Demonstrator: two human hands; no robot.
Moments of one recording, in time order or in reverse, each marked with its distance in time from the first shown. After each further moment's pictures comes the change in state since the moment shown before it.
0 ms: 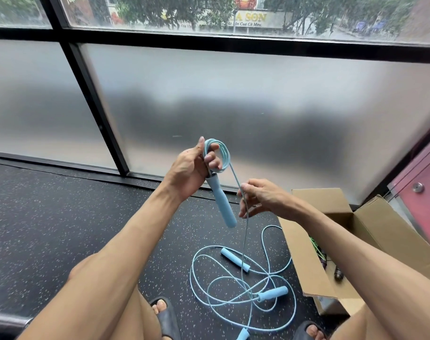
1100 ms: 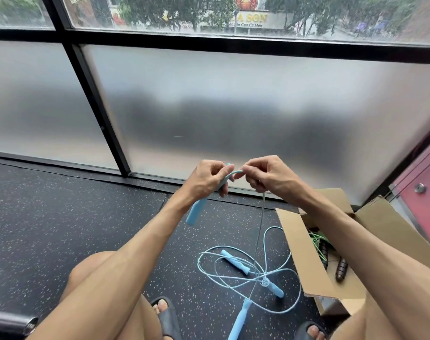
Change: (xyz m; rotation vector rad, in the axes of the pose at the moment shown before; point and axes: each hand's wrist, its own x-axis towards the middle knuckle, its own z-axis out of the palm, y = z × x) left_hand 0.000 -0.026 -0.003 1.018 -0.002 0.110; right_hand -0.012 -0.045 -0.003 -0.205 0.165 -0.395
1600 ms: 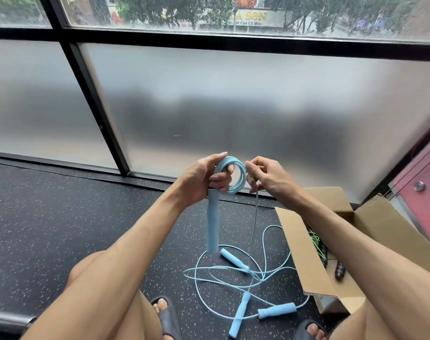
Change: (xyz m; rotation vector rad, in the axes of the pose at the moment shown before) left_hand -0.004 0.019 -0.005 -0.794 -0.336 -0.205; right_hand 0.004 0.022 0.005 0.136 0.135 0.106
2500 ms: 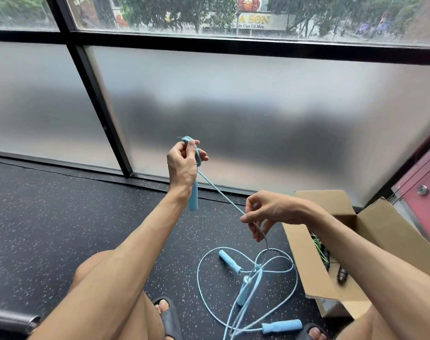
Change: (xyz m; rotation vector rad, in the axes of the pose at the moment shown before) left_hand 0.010 -0.001 -0.034 0.331 0.936 0.538; right_hand -0.026 0.002 -0.001 -0.207 -0.586 0.419
